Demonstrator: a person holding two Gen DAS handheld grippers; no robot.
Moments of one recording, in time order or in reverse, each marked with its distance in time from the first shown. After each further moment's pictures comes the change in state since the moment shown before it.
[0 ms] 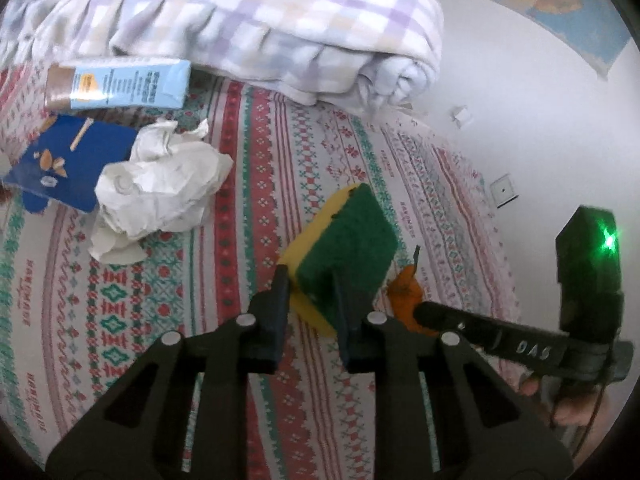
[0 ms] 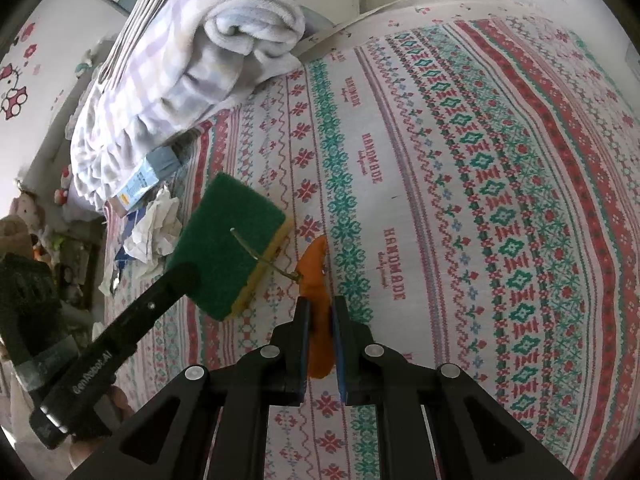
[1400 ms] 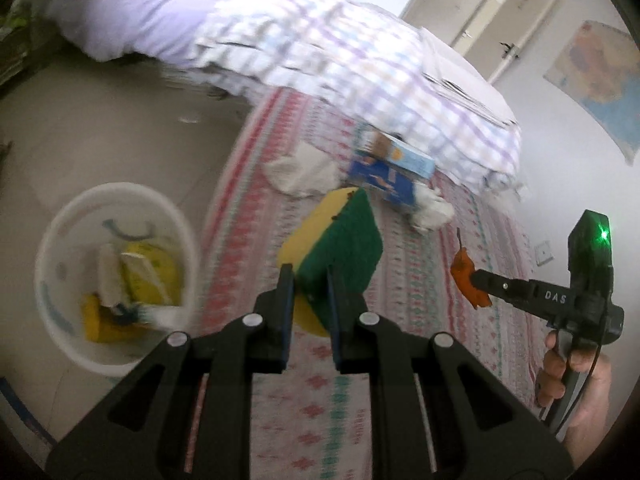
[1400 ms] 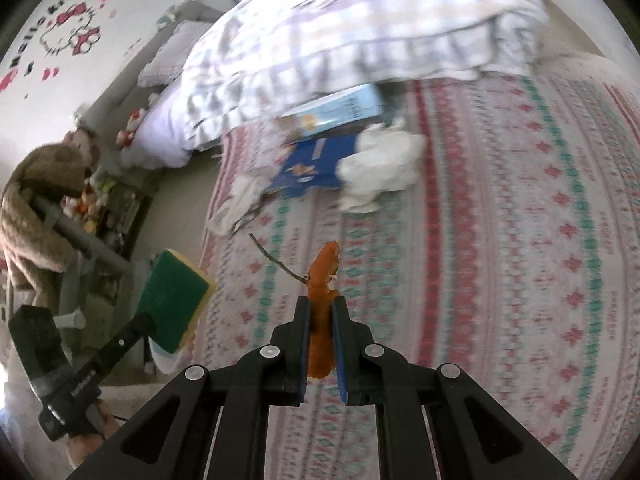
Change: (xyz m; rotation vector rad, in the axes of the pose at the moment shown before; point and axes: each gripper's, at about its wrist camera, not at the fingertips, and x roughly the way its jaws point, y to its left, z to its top) left arm -0.231 0.181 -0.072 -0.233 -0.174 0.216; right arm 0.004 0.187 -0.079 -0.226 -0.005 0.136
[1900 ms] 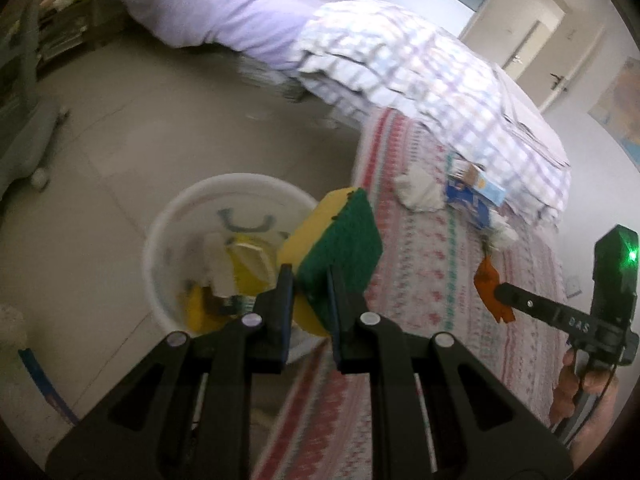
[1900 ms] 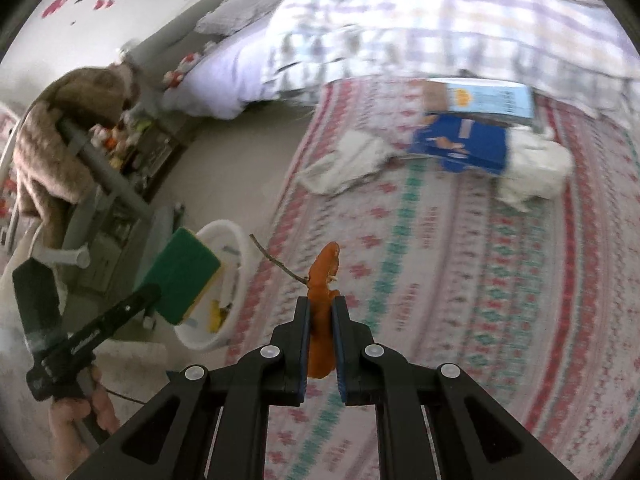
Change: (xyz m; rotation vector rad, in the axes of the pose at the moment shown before) left arm -0.033 0.098 -0.008 -0.126 -0.027 0.140; right arm 0.054 0.108 -0.023 -0.224 0.057 0.057
